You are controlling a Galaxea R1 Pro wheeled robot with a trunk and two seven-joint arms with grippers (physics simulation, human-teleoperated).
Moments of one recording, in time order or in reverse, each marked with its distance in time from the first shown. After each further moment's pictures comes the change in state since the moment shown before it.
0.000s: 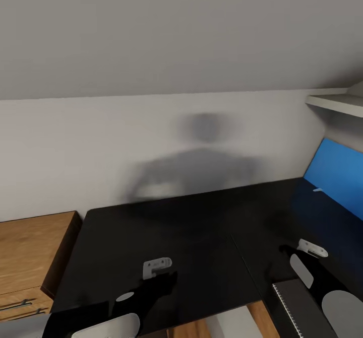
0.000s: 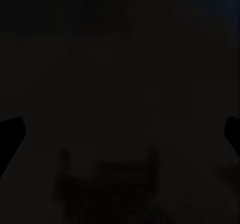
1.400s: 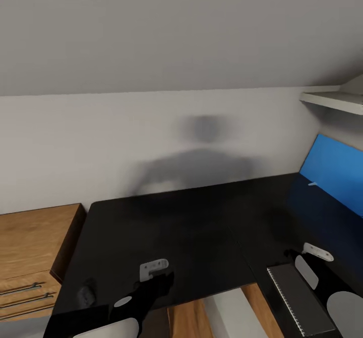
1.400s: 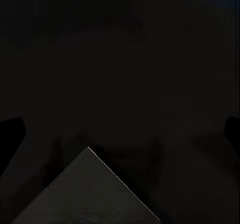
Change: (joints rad) left arm 0.000 0.004 -0.036 0.027 -0.002 -0.084 0.001; right arm 0.000 -0.023 -0.010 0.019 -0.003 0.059 -0.004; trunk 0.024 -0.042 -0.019
